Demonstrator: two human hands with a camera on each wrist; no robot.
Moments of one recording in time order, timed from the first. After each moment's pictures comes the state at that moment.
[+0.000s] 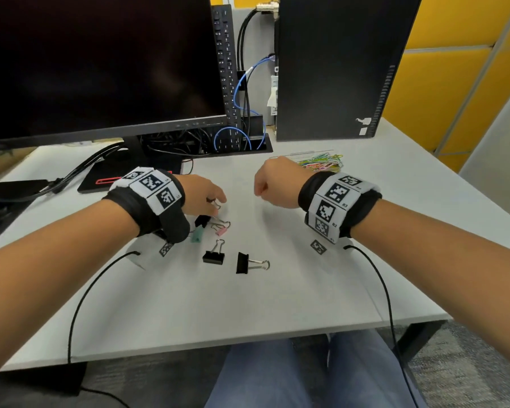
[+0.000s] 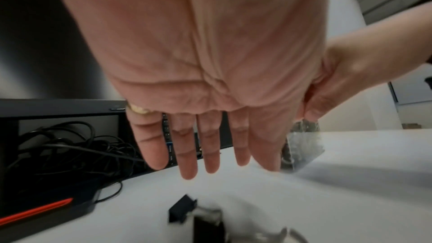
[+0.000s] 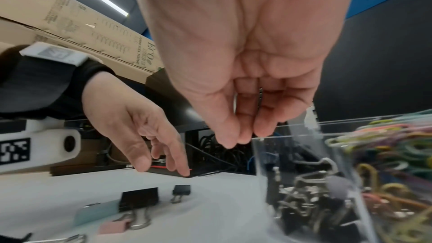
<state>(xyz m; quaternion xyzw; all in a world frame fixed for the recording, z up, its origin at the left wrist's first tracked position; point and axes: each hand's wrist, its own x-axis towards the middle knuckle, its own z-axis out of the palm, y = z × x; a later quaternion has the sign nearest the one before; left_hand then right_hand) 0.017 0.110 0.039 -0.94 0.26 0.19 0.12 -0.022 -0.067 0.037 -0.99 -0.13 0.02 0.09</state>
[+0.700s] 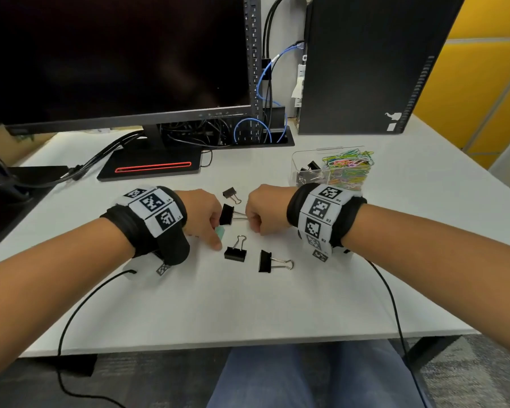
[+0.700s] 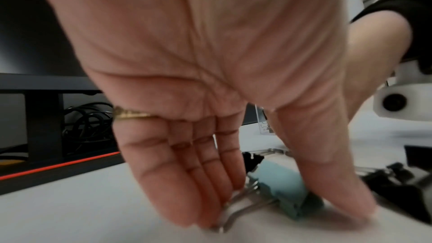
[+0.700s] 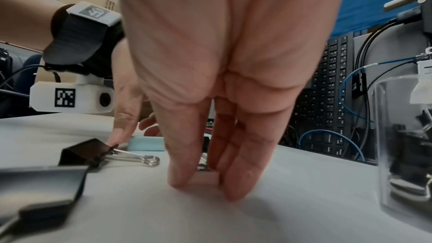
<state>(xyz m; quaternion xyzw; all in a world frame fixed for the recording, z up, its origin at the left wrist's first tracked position) 0.008 0.145 0.010 -0.95 0.20 0.24 0.10 -0.016 -0.013 0.008 -0.96 -0.24 0.16 0.00</state>
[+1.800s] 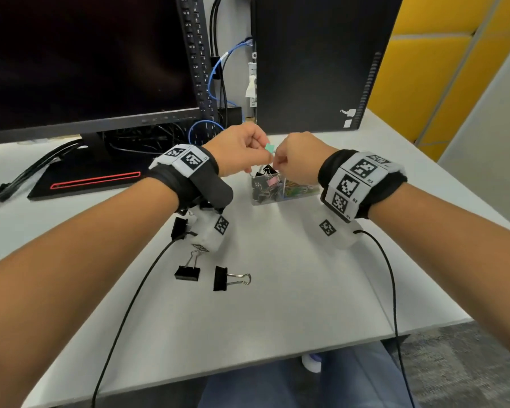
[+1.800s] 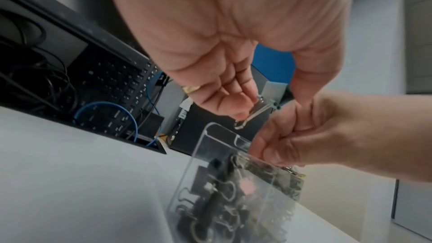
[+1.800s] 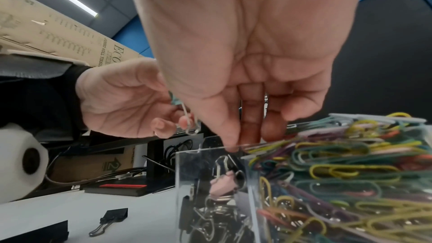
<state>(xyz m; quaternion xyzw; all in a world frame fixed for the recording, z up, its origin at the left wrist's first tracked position) 0.058 0.008 0.040 -0.86 0.29 0.09 -0.42 0.008 -0.135 0.041 -0.99 -0.02 -0.03 0.11</state>
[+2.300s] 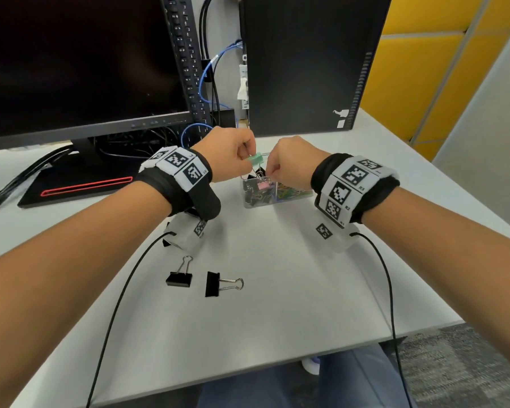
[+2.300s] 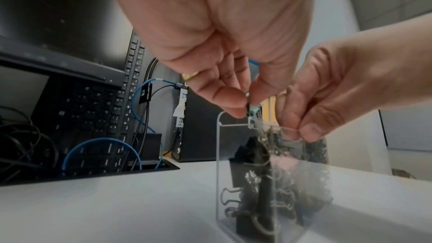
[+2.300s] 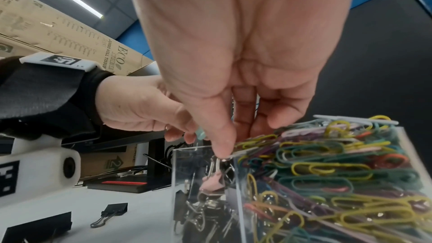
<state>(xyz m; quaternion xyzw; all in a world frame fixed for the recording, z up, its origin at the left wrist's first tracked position) 0.064 0.012 0.041 -0.91 0.35 -0.03 -0.21 0.007 -0.137 0.038 -0.99 -0.05 -0.02 0.12</state>
